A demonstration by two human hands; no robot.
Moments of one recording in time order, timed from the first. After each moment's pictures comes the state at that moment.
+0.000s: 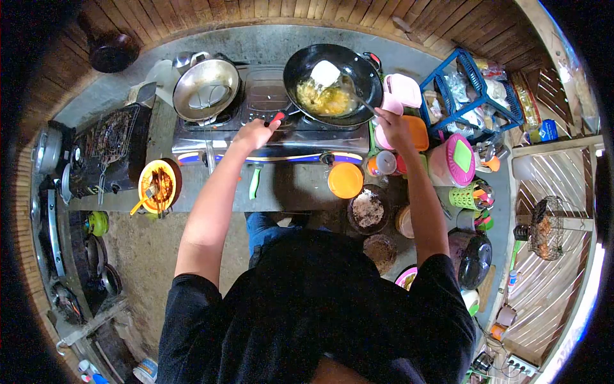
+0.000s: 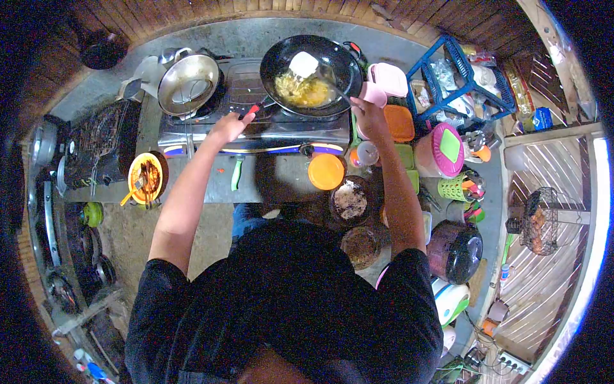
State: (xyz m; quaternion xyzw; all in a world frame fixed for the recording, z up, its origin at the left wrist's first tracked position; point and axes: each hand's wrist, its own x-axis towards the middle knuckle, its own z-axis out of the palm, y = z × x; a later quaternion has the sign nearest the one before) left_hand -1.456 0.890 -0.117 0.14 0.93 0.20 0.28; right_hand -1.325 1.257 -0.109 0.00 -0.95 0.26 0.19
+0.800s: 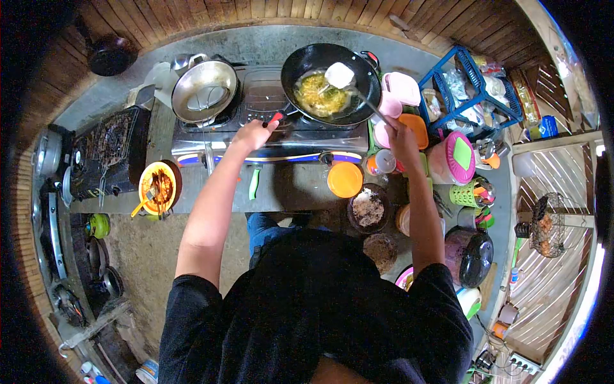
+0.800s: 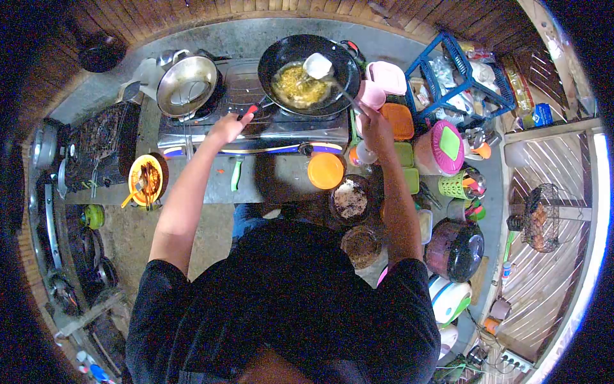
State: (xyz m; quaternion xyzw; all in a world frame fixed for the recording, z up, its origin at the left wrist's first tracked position) left_hand -1.452 0.892 -0.111 0.14 0.94 0.19 0.26; right_hand -1.286 1.241 -0.080 -0.13 -0.95 0.23 0.14
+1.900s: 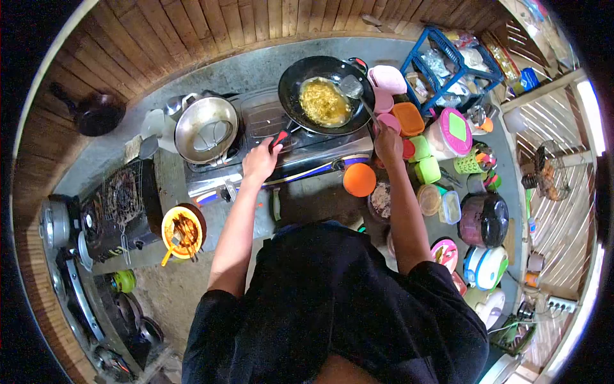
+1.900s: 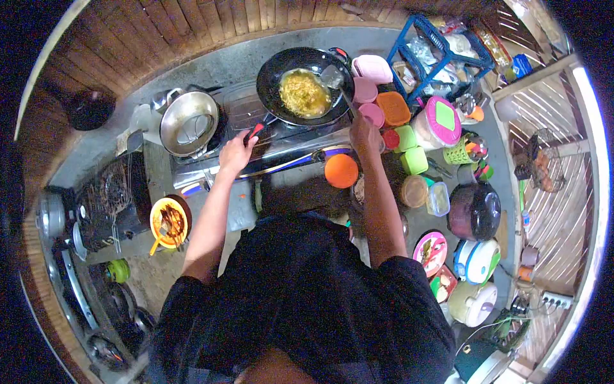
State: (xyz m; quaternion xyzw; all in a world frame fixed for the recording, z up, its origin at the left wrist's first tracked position) left_hand -1.462 0.869 -0.115 0.23 0.94 0.22 0.12; right_hand -1.302 1.184 -0.120 -0.32 -0.92 0.09 0.21
